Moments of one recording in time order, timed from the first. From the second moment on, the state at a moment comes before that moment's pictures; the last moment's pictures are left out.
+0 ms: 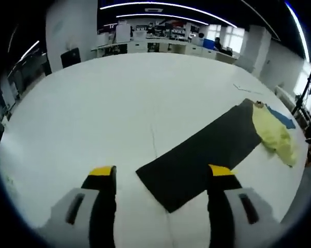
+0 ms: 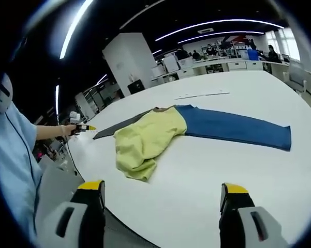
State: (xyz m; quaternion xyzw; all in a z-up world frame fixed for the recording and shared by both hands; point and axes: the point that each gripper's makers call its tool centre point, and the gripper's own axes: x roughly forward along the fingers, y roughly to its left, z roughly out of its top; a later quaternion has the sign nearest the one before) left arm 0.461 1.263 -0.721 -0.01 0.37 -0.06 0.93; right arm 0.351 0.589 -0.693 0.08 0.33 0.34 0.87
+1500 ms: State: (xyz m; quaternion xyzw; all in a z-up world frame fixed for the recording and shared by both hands) left arm 0.427 0.987 -0.640 0.17 0.28 -0.38 0.87; right arm 0.330 0.585 -0.689 0.08 0.31 0.37 0.87
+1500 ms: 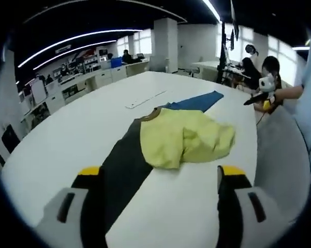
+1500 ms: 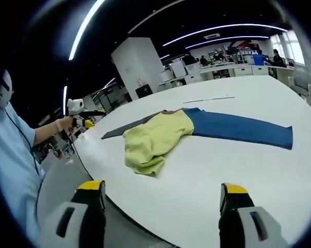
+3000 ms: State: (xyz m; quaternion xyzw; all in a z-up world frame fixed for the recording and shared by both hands) left arm 0.455 0.880 -0.717 0.31 0.32 -0.47 0.77; right arm 0.324 0.581 -0.694 0.11 0.31 0.36 0.88
